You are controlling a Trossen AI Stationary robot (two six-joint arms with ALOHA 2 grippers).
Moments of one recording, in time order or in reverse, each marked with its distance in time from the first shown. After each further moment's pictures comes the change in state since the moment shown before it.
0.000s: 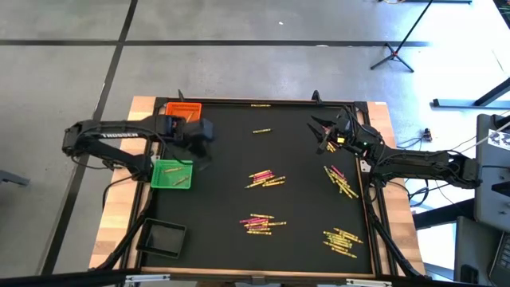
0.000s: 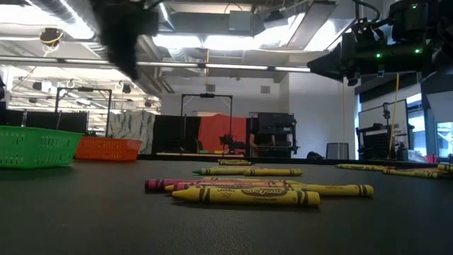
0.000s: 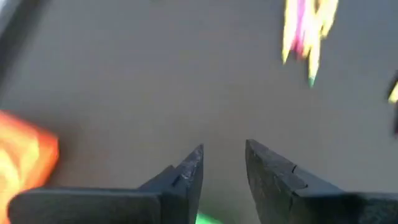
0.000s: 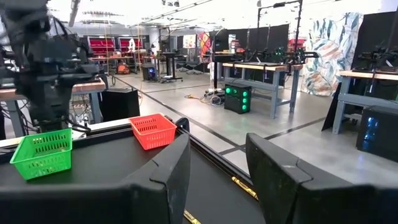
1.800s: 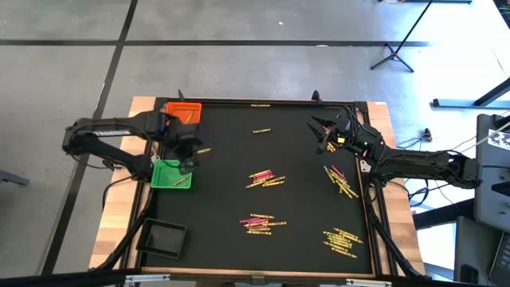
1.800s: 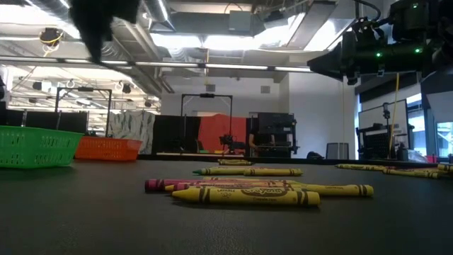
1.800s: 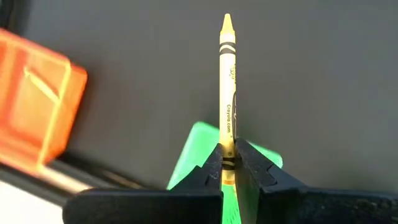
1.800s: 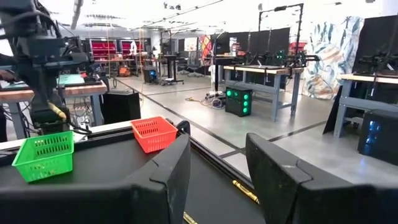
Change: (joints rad) left arm -0.094 -0.016 0.155 -0.465 -0.016 -0.089; right arm 0.000 0.000 0.000 0.013 -0.007 -0.005
